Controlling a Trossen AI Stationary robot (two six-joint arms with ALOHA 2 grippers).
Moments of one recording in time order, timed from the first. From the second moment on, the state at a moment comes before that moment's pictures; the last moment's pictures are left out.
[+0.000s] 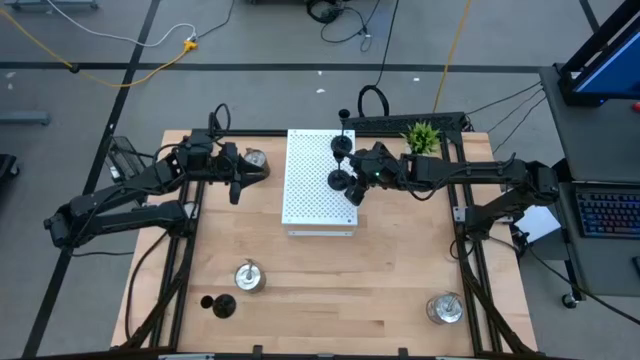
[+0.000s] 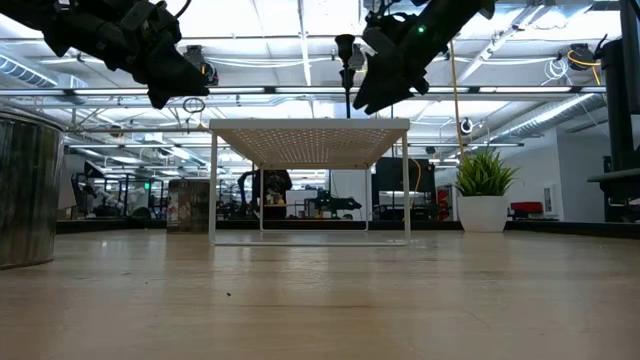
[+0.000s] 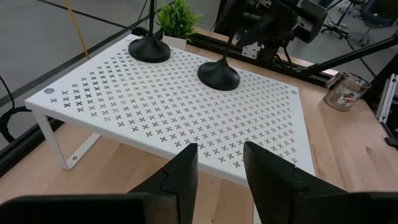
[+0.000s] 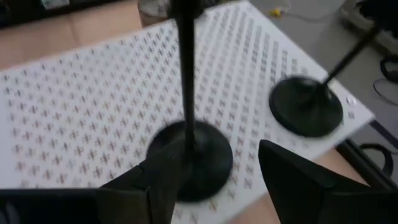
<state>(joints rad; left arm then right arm) 0.57 0.74 0.57 -0.21 0.40 -0.06 -0.16 1.43 1.11 -0.36 0.31 0.21</state>
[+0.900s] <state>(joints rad) 0.57 0.74 0.57 -0.22 0.39 -0.06 -0.16 1.28 1.11 -0.89 0.32 0.47</state>
